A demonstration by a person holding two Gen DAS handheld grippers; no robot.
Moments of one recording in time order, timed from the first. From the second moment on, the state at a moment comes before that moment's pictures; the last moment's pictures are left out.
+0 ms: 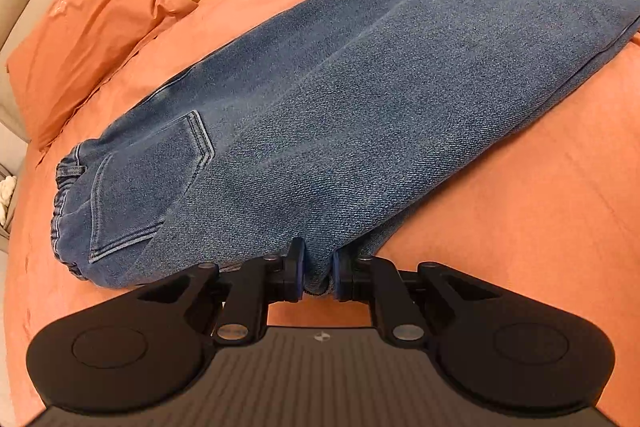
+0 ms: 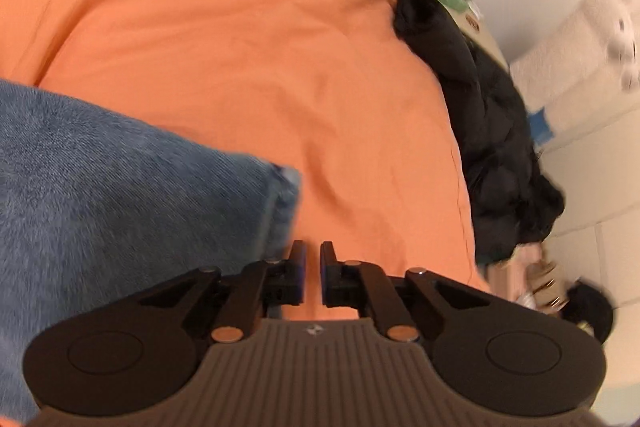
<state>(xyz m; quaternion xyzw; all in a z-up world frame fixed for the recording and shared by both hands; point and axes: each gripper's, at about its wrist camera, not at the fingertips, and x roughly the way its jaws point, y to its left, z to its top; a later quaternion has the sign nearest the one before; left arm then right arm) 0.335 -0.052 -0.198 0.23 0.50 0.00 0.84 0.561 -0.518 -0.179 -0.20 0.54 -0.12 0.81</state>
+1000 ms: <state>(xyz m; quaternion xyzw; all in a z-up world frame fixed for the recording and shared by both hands) 0.320 -0.033 -0.211 0.17 0.53 -0.03 0.83 0.370 -0.442 -0.245 -0.57 0.38 0.11 0.72</state>
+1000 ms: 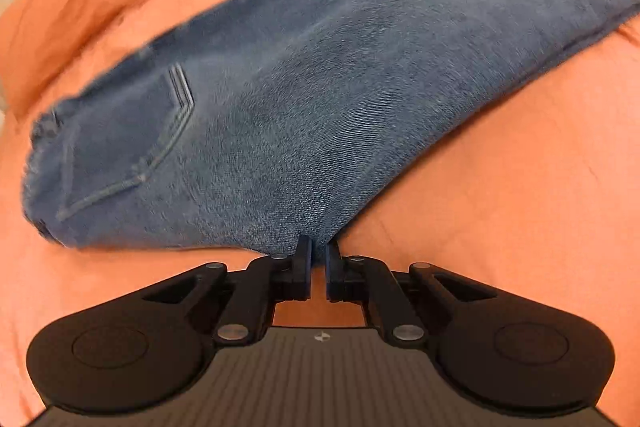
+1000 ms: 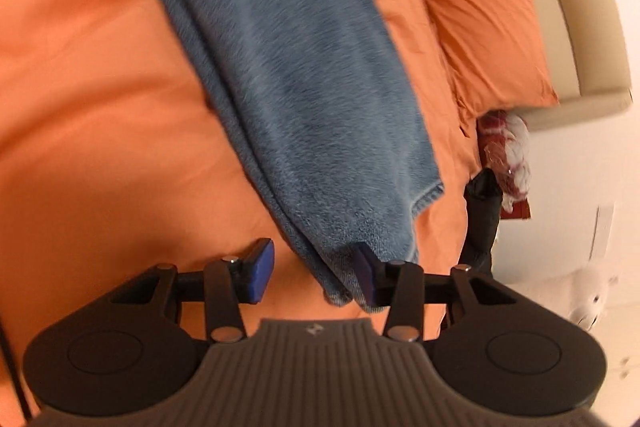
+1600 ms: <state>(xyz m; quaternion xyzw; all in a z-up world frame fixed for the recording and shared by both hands) 0.276 -0.075 -0.230 0.43 0.42 -0.10 0.79 0.367 -0.436 -0.257 -0.62 0.38 0.09 0.68</state>
